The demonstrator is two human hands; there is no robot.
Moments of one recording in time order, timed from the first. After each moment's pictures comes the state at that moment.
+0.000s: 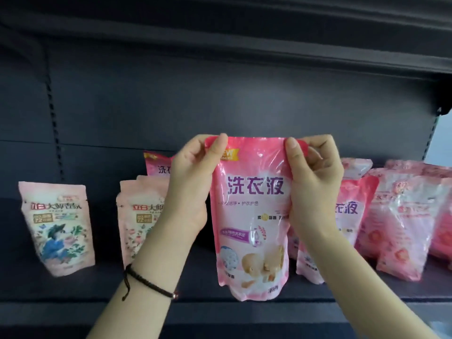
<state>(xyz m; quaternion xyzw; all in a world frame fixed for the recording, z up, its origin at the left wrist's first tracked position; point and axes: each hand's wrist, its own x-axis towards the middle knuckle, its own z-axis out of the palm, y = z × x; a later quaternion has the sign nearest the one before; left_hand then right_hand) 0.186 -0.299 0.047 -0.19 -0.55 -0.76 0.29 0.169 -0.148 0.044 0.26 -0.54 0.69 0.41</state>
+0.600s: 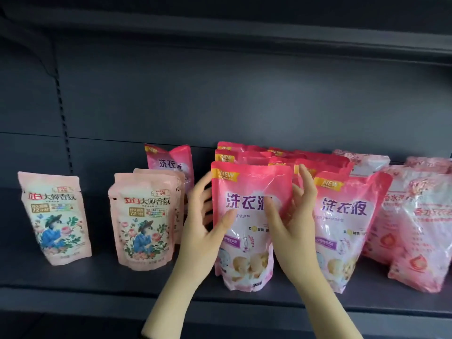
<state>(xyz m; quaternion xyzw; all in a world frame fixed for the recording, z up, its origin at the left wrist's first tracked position) 0.162 -0.282 -0.064 -0.20 -0.66 -0.63 0.35 0.136 -0.127 -0.048 0.28 -0.67 0.58 0.37</state>
